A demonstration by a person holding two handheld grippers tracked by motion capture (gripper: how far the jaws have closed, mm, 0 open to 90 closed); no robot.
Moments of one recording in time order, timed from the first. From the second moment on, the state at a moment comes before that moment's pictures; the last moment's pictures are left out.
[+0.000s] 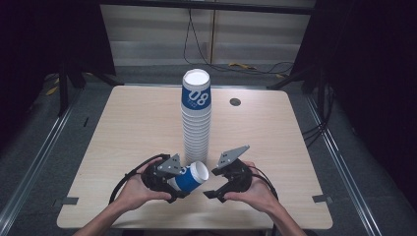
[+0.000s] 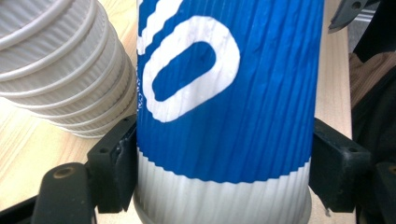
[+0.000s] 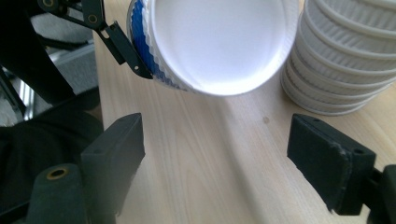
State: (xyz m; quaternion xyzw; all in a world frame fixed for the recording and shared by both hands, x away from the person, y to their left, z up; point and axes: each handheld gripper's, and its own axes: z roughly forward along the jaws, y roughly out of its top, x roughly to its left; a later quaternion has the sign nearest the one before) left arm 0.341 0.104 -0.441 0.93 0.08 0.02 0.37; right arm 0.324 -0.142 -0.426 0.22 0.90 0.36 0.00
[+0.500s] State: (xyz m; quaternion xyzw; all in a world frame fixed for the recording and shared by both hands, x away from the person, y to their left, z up) left arm 0.339 0.087 -0.443 0.95 0.04 0.02 0.31; right arm 0.324 -0.135 -0.427 0.18 0.94 0.30 0.01
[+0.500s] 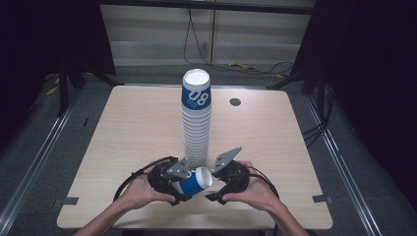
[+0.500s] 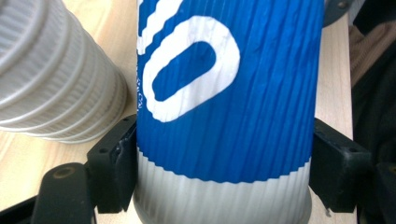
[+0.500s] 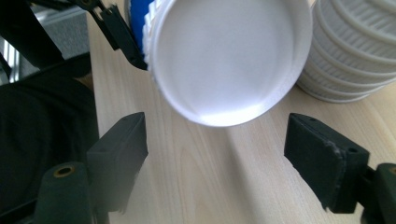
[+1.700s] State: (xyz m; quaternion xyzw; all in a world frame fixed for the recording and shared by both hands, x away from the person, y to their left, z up) left arm 0.324 0.060 -0.444 0.97 -0.04 0.04 0.22; right arm 0.327 -0.112 -0.431 0.14 0.96 0.26 -0.04
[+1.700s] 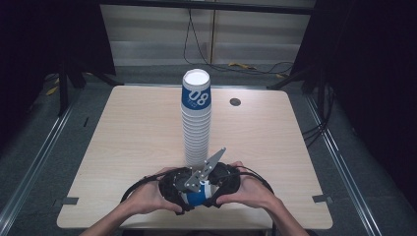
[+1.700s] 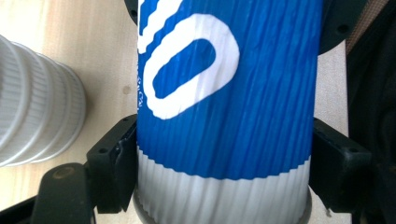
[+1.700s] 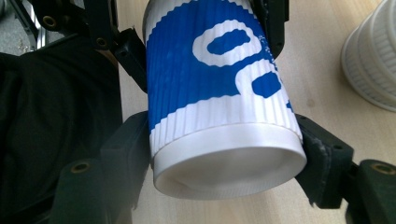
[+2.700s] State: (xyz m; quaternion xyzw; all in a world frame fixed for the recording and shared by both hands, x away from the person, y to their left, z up) left arm 0.334 0.090 -0.433 0.93 0.04 0.04 0.37; right arm 0.327 -0.130 -0.428 0.16 0.95 0.28 -0.01
